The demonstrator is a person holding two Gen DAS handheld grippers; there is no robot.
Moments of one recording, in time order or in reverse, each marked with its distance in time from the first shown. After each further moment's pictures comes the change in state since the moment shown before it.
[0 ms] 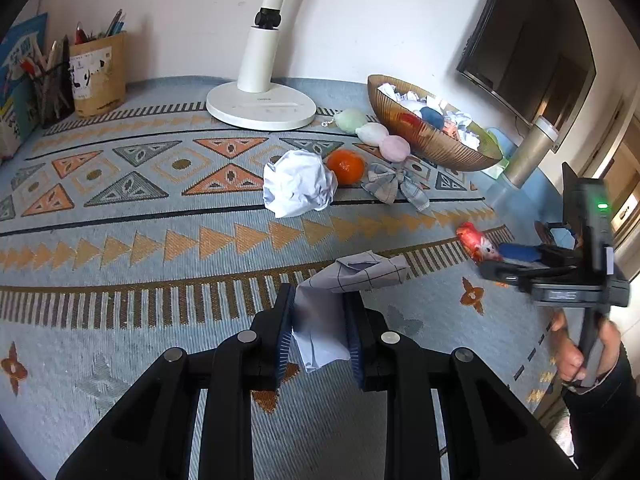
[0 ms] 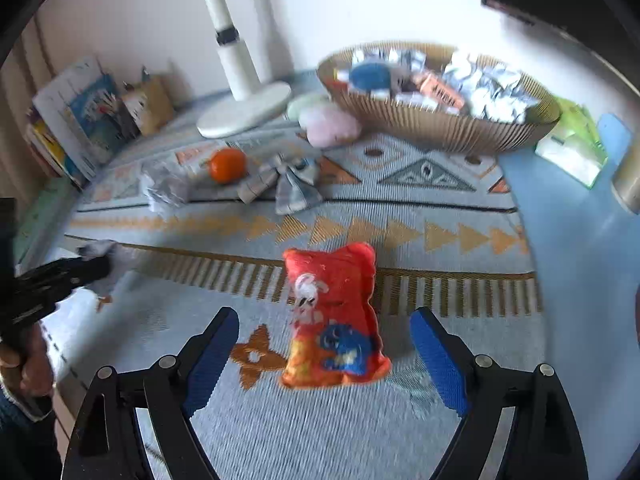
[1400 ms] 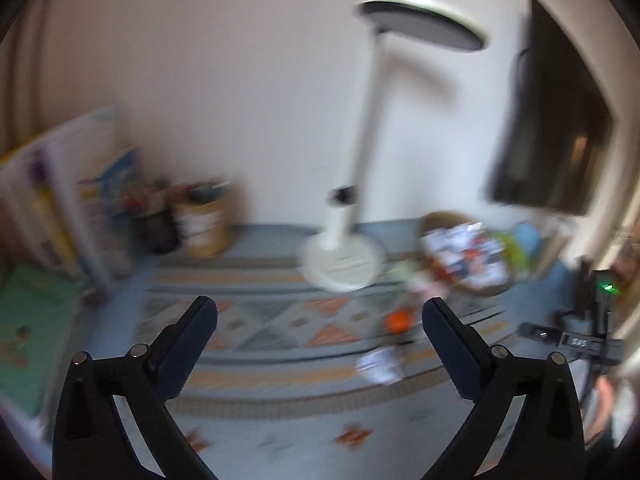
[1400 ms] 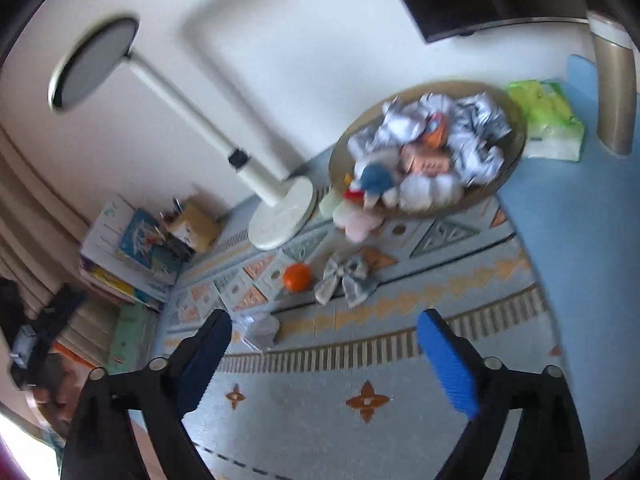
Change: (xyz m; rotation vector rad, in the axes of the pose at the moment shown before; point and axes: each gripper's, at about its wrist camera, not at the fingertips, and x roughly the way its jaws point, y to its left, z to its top) left arm -0.166 0.032 0.092 -0.008 -0.263 0.291; right arm -0.067 -0.002 0.037 0.316 -0.166 0.194
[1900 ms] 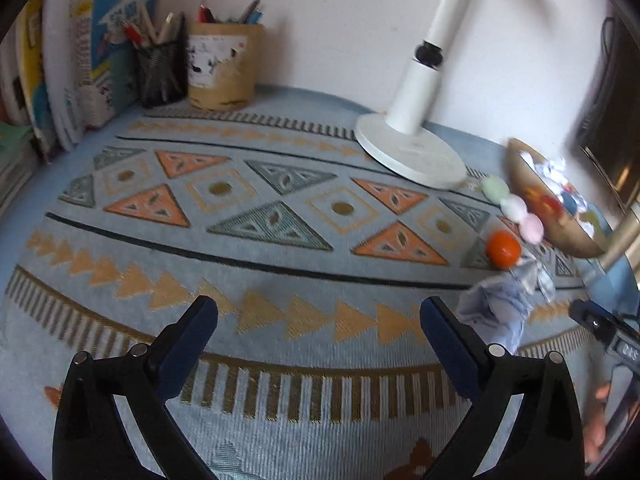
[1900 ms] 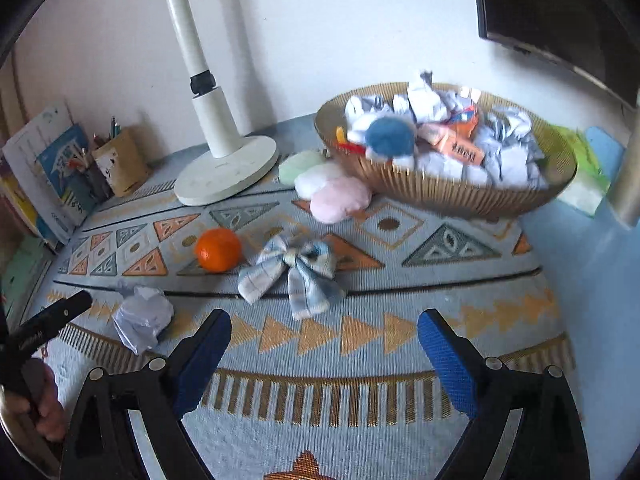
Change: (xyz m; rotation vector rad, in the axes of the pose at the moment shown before) left arm 0.164 0.010 -0.111 -0.178 0.188 0.019; right arm 0.095 0.005 -0.017 -0.220 -0.042 -0.219
